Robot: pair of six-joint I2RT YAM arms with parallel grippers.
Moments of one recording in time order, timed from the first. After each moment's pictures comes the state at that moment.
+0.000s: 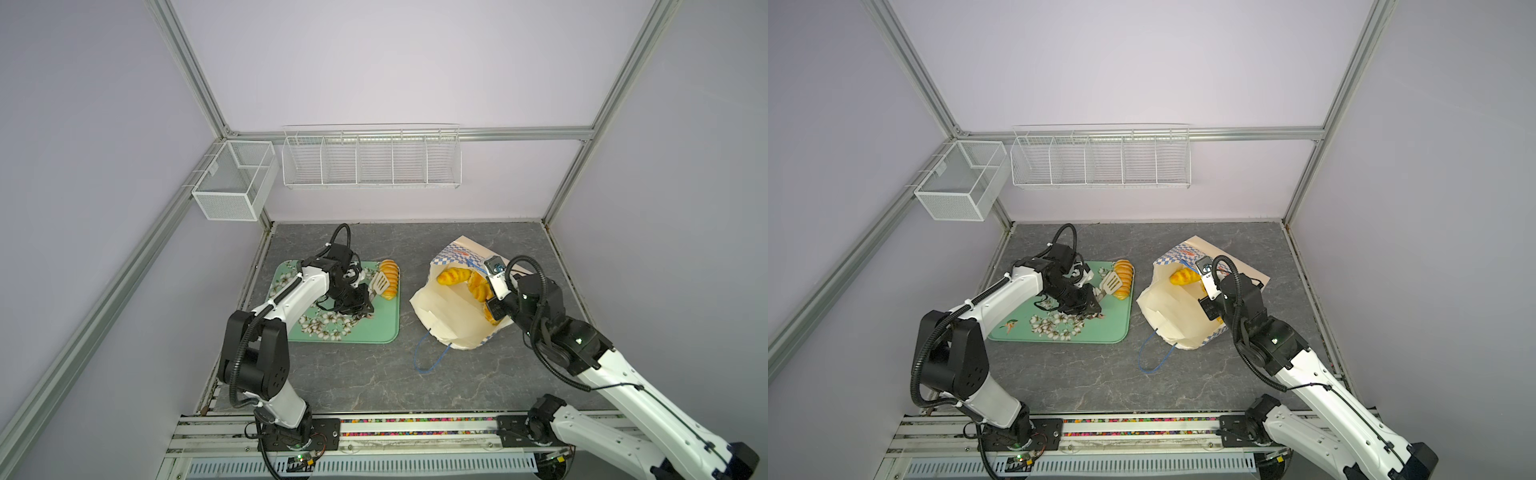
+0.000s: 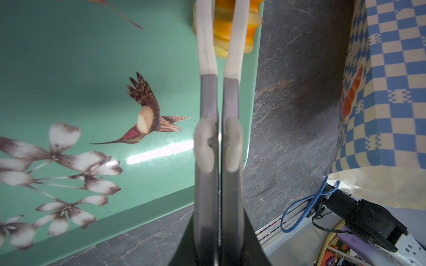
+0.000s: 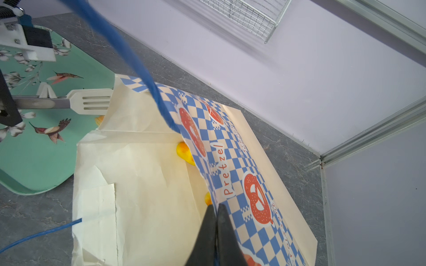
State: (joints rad) left arm -0.35 1.64 1.23 -0.94 0.48 -0.29; right arm 0.65 0.87 0.90 -0.46 0.33 -0.22
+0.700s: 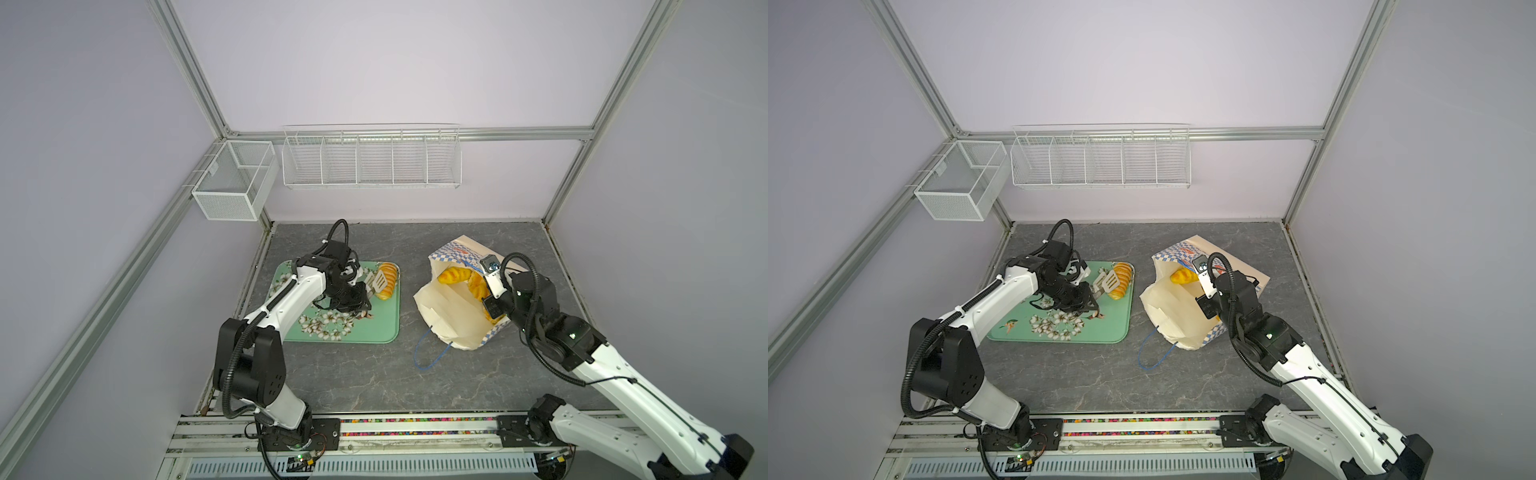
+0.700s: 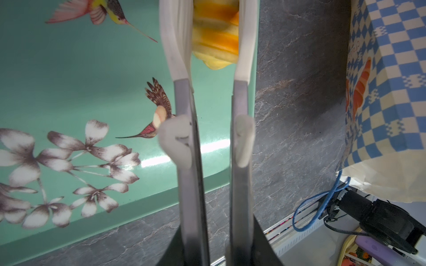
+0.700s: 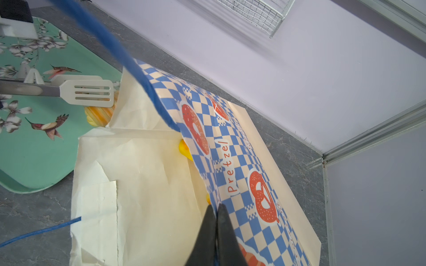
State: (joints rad) left arm -0.35 1.59 1.25 -0.99 0.42 -0.26; right arm 0.65 0.91 0.91 -0.46 0.33 -0.22
